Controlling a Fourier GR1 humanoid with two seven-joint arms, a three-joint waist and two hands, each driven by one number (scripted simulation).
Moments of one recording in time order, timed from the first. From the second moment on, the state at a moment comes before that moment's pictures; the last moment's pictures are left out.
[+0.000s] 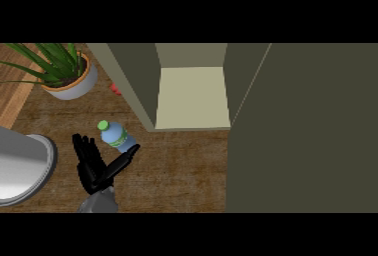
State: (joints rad) left arm -0.18 0.00 0.09 -0.84 0.62 0.43 -0.83; right arm 1.16 -0.11 0.04 -2.50 -0.12 0.50 -0.45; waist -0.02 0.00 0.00
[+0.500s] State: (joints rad) left arm -0.29 0.01 0.17 -0.66 0.69 0.20 -0.93; right arm 1.17 -0.11 0.00 -2.49 -0.12 0.53 -0.47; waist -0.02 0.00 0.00
